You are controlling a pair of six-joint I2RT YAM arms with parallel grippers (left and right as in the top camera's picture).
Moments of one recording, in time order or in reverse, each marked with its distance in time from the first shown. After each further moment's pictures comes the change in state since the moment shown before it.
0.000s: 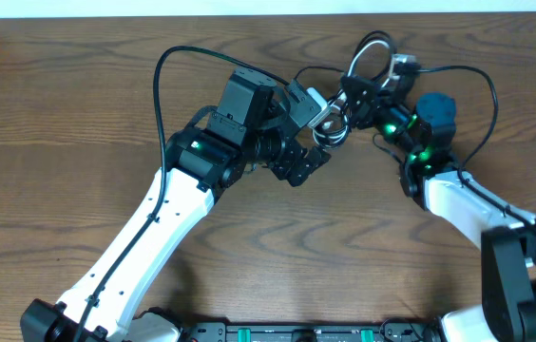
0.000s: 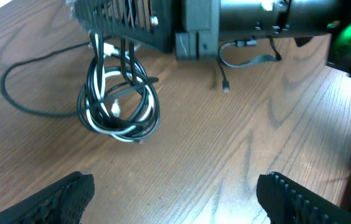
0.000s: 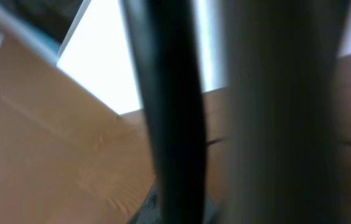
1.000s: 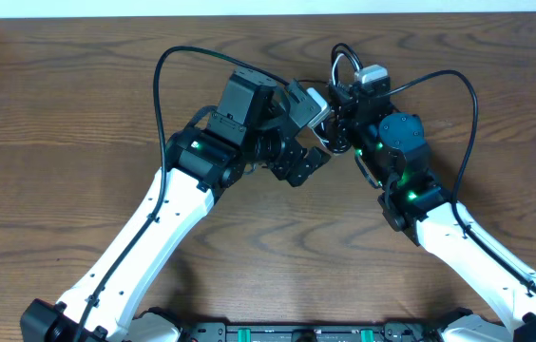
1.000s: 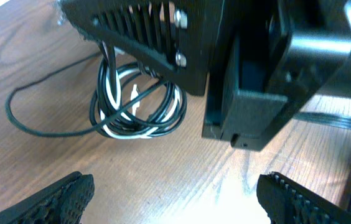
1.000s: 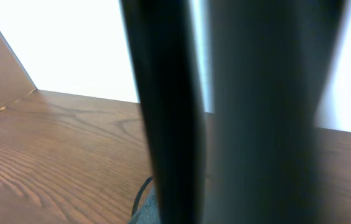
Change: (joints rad) left arm 0.000 0.000 0.000 -0.007 0.000 0.000; right arm 0.260 -0.272 0.000 -0.312 0.524 -0.460
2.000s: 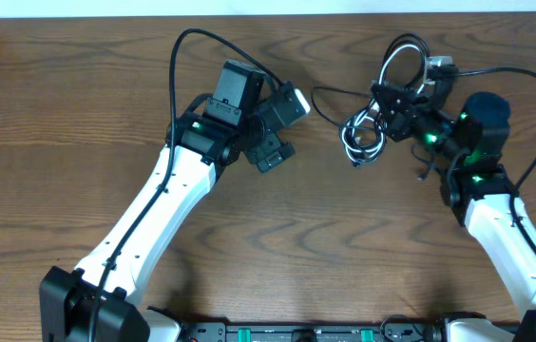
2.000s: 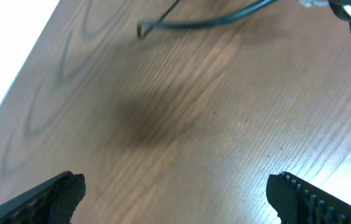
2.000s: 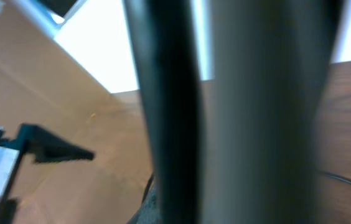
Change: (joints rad) left arm 0.081 0.101 0.000 0.002 -0.262 0.422; right arm -0.422 -0.015 0.000 -0.085 -0.718 0.302
